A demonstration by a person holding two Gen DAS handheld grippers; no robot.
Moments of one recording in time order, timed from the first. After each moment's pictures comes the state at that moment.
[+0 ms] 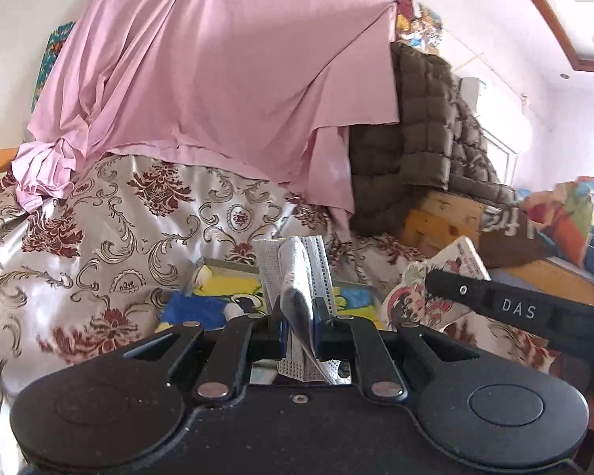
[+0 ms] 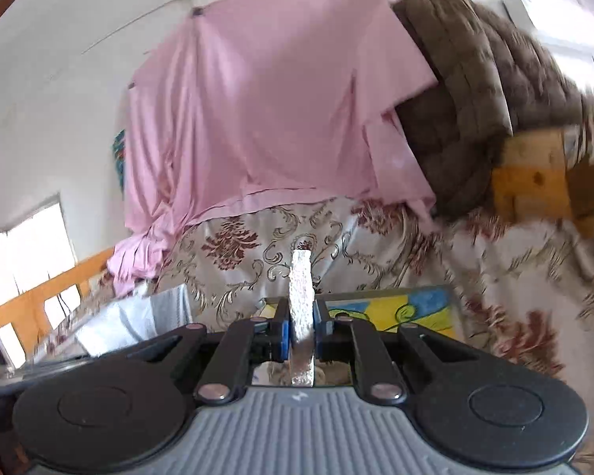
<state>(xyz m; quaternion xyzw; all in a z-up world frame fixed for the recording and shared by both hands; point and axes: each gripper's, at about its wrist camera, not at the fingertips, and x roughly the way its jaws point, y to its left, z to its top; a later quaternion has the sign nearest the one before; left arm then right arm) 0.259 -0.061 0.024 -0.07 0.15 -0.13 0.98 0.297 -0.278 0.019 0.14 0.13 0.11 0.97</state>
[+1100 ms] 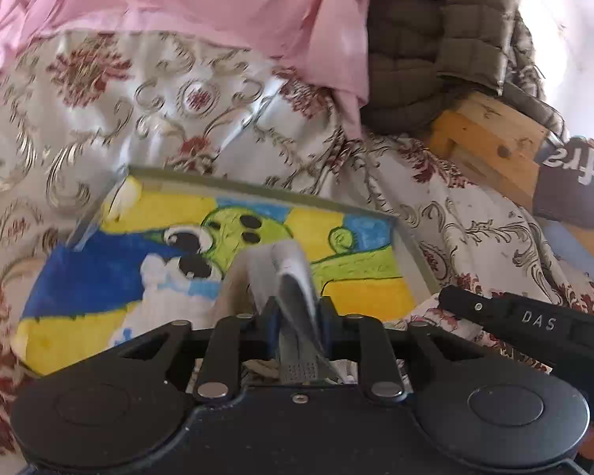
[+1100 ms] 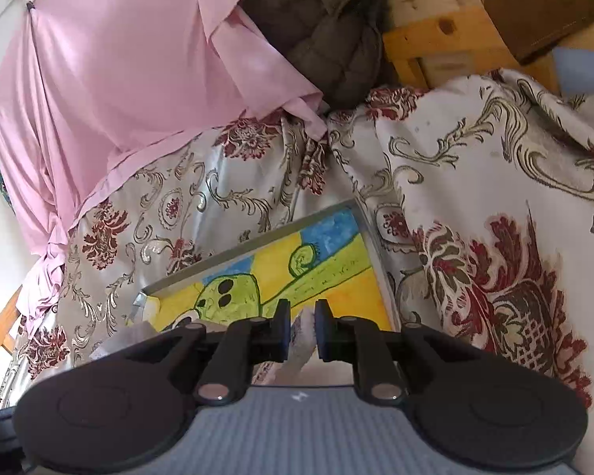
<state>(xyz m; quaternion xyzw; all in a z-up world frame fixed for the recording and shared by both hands) 0.461 -0.130 -0.032 -0.09 0.33 -0.16 0.93 0.422 -0.362 -0.056 0.26 0.27 0.01 0.93</state>
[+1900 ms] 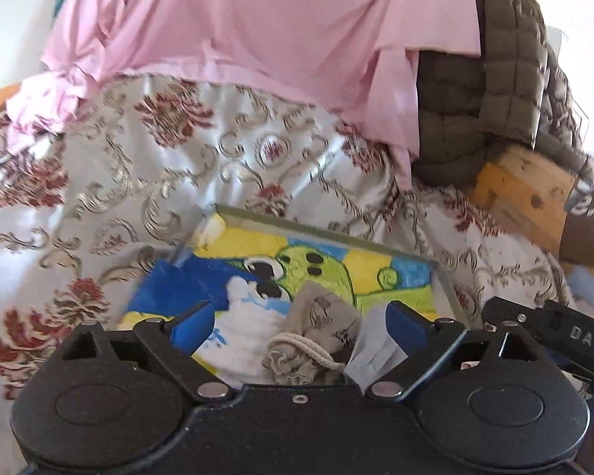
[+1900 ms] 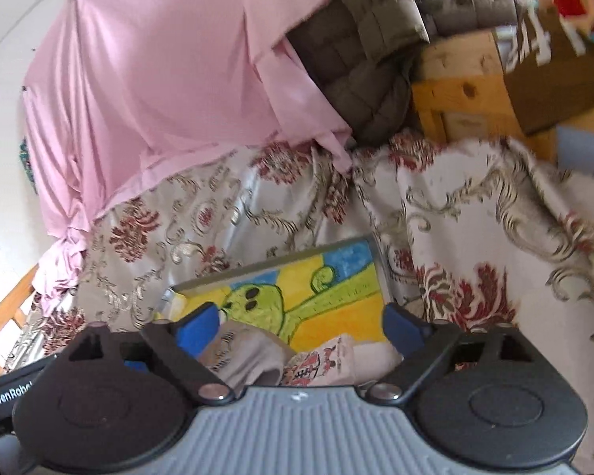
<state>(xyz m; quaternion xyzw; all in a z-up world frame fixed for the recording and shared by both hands) 0.393 -0.104 0.015 -0.09 0.27 -0.05 0.96 0.355 -0.346 0.006 0.20 0.22 0.03 0.96</state>
